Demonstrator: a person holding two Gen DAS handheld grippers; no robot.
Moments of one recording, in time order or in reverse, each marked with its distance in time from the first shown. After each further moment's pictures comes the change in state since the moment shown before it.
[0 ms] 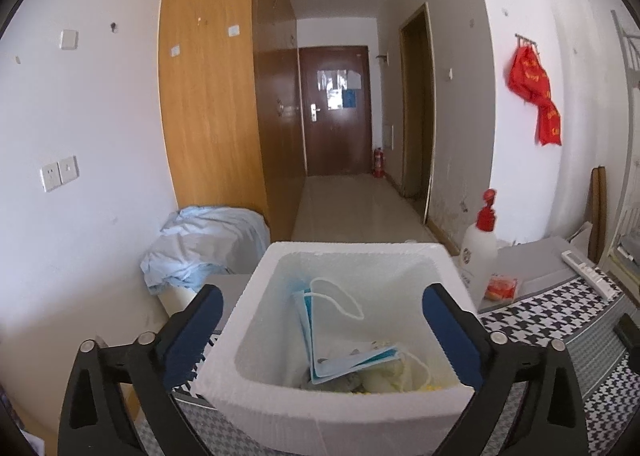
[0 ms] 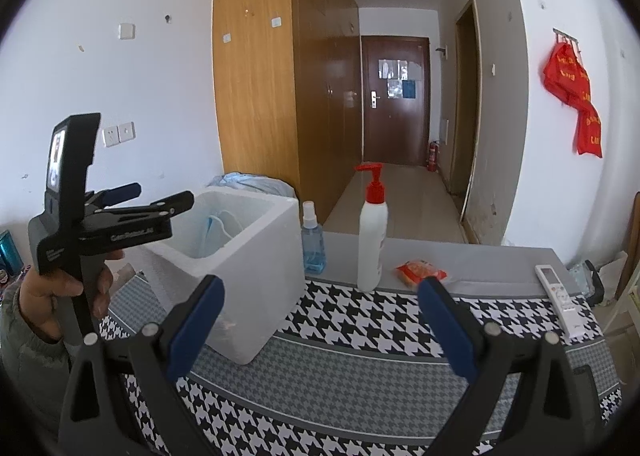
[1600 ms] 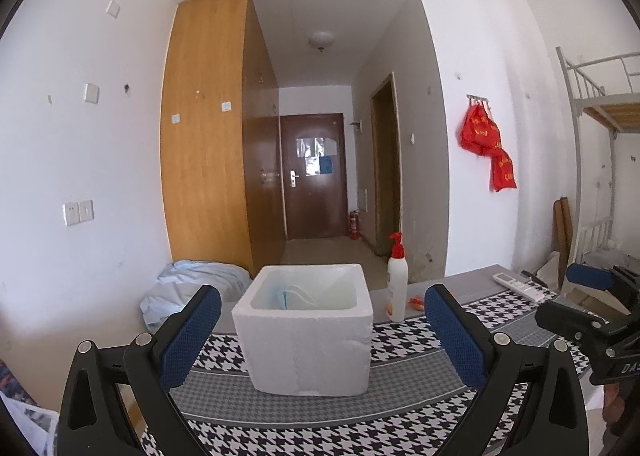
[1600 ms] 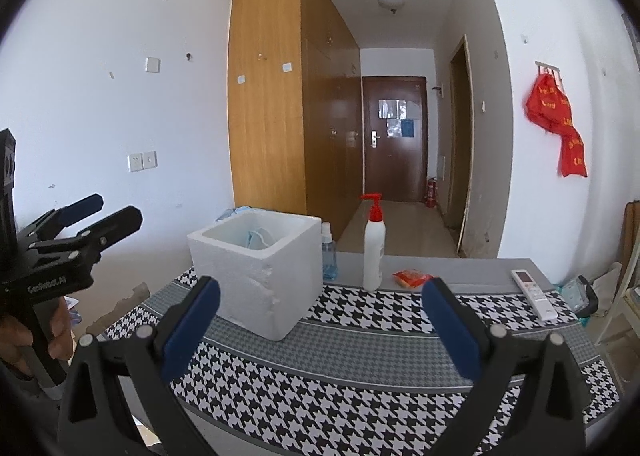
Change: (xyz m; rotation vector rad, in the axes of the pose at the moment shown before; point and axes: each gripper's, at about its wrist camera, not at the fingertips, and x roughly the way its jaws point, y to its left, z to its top) left arm -0.179 -0.023 -0.052 0.017 -0.253 -0.080; right arm -0.104 0.024 -0.040 -0.008 -0.157 -0.012
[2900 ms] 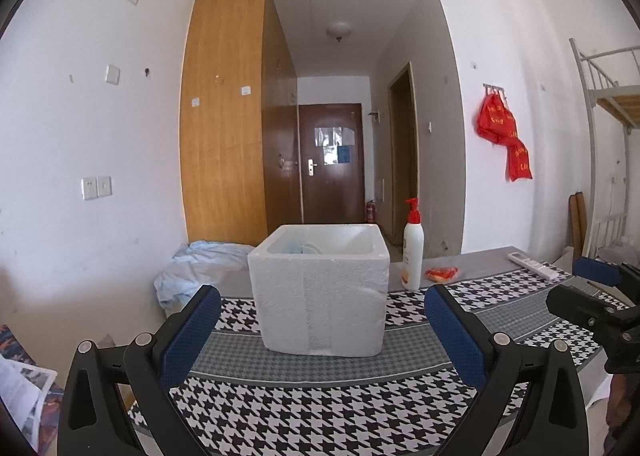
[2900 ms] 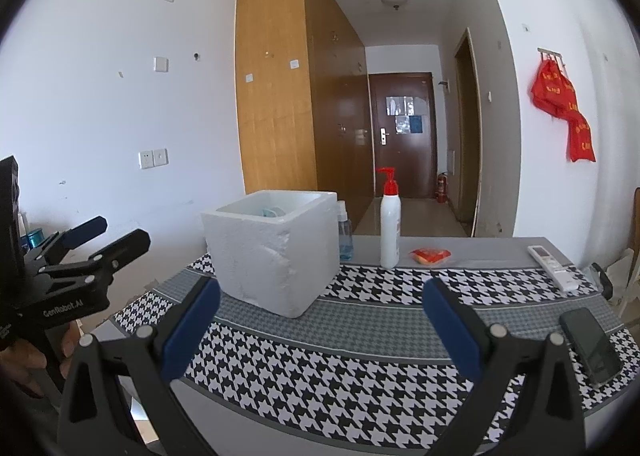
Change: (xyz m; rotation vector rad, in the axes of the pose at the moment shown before) left arm -0.012 0.001 -0.052 -0.028 0.029 0.074; right arm -0.002 0.008 -0.044 0.030 -0.002 0.046
